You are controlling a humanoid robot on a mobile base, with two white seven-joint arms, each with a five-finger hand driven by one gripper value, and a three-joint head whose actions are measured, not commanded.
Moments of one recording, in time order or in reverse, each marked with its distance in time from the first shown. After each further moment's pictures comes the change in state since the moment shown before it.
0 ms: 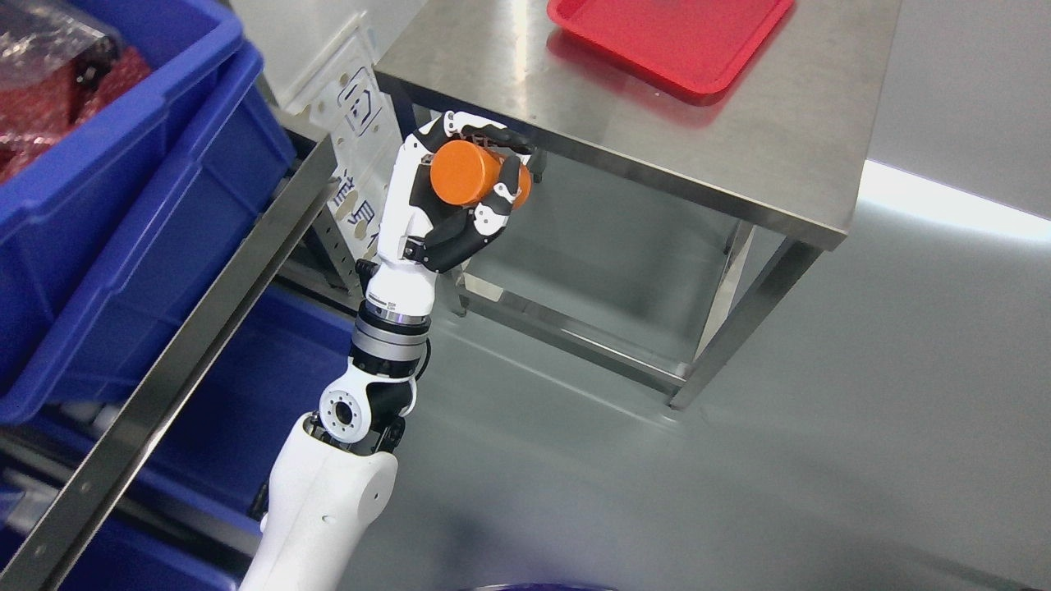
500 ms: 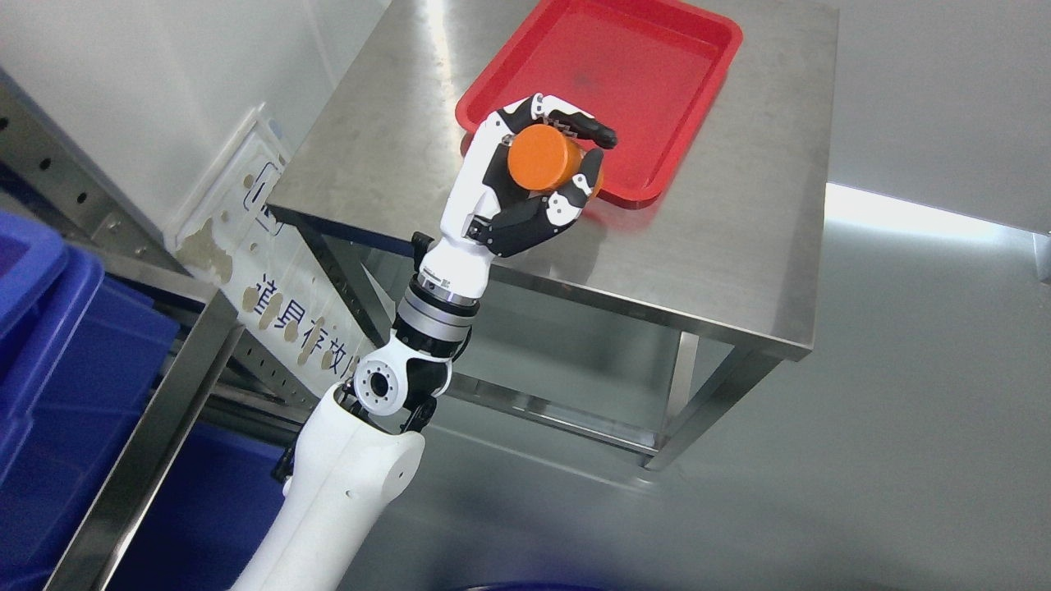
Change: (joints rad) left arm -0.121 0.000 -0.113 0.016 0.004 0.135 0.003; right arm 0.000 0.000 0.000 0.000 0.000 0.000 0.000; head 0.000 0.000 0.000
